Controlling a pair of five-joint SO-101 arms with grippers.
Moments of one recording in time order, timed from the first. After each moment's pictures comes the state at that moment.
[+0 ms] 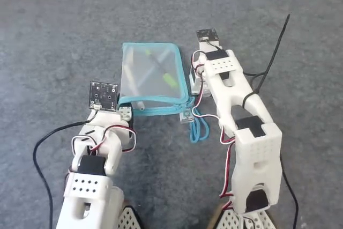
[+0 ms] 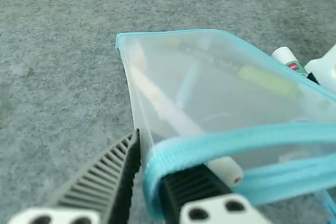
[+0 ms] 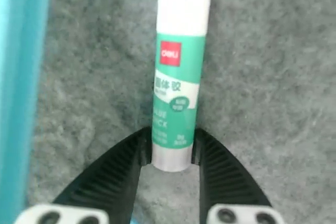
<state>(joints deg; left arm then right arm) -0.8 -68.7 86.3 29.3 4.0 -17.2 32.7 -8.6 65.8 -7.7</state>
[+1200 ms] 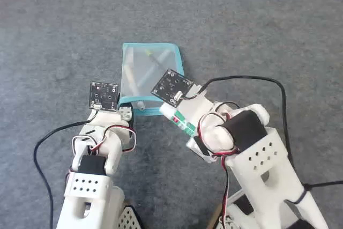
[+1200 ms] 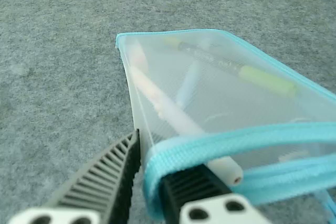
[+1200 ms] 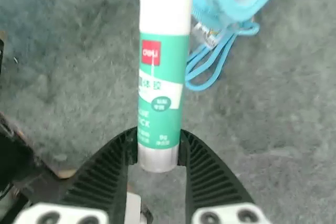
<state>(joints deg) -0.8 -68.7 86.3 29.3 4.0 -37.5 -37.6 19.3 100.6 20.6</state>
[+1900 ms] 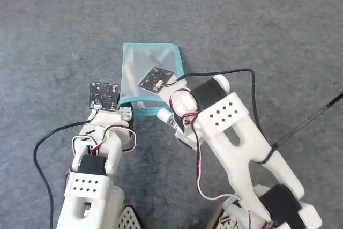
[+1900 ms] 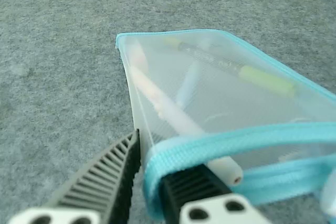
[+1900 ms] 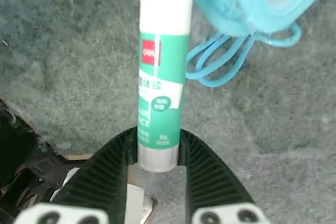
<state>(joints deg) -0.8 -68.8 86.3 29.3 4.0 -38.0 -16.2 12.0 100.4 20.5</state>
